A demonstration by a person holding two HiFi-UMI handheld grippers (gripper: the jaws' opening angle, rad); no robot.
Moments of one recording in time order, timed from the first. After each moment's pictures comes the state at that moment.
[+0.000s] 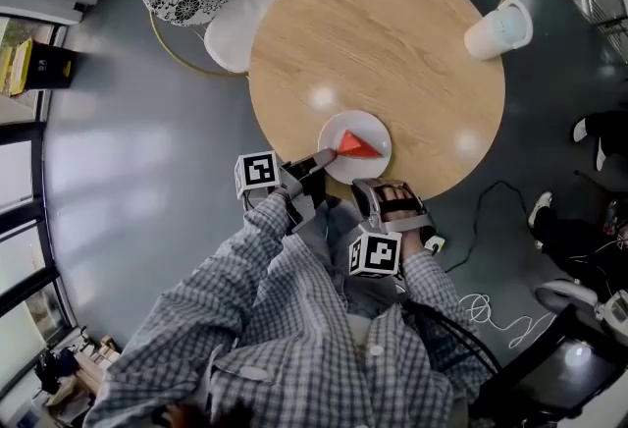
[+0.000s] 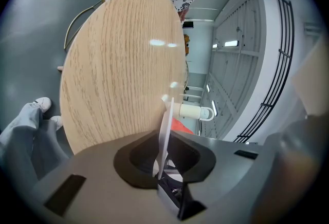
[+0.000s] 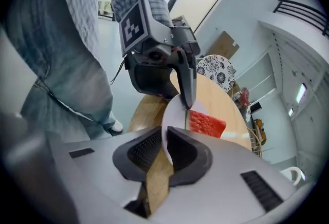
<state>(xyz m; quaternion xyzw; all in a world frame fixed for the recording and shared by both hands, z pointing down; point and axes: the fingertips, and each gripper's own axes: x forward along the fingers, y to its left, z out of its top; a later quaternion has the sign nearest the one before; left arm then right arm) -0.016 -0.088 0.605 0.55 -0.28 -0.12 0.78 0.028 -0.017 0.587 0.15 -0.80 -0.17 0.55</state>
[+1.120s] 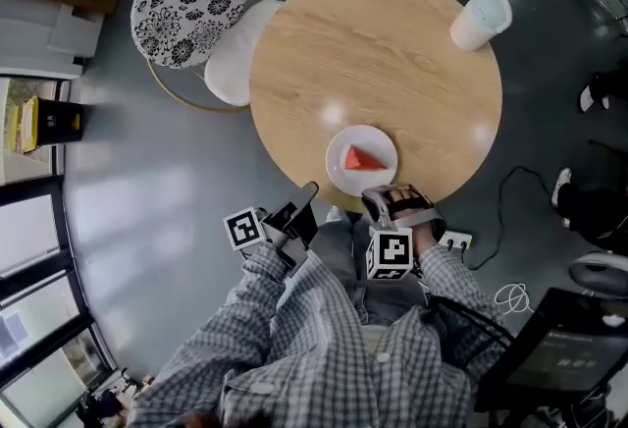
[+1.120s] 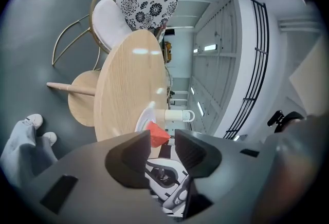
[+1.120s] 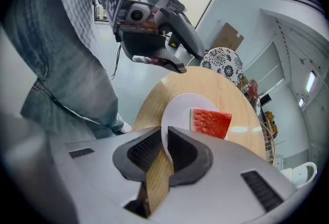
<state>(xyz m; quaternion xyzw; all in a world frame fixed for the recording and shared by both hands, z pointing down) -0.068 -0.067 0.555 0.60 -0.27 -0.20 0.72 0.021 -0.012 0.607 0.12 -0.81 -0.12 0.56</state>
